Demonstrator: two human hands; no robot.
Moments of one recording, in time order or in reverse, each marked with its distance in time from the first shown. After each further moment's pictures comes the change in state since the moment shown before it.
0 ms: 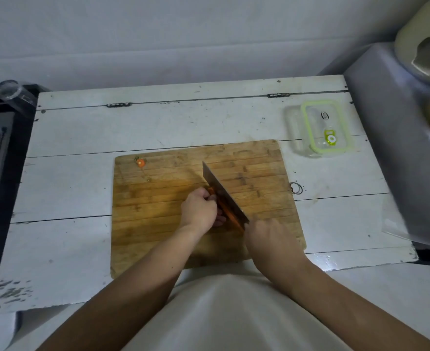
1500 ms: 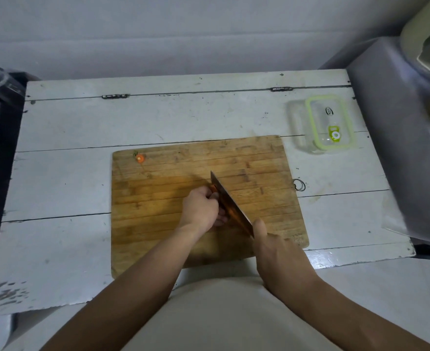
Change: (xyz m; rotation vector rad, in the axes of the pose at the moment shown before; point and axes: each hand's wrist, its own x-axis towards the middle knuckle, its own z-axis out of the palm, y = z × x) left_hand 0.005 -0.001 -0.008 -0.002 -0.086 -0.046; right_hand -0.024 -0.009 0.010 0.139 0.008 0.063
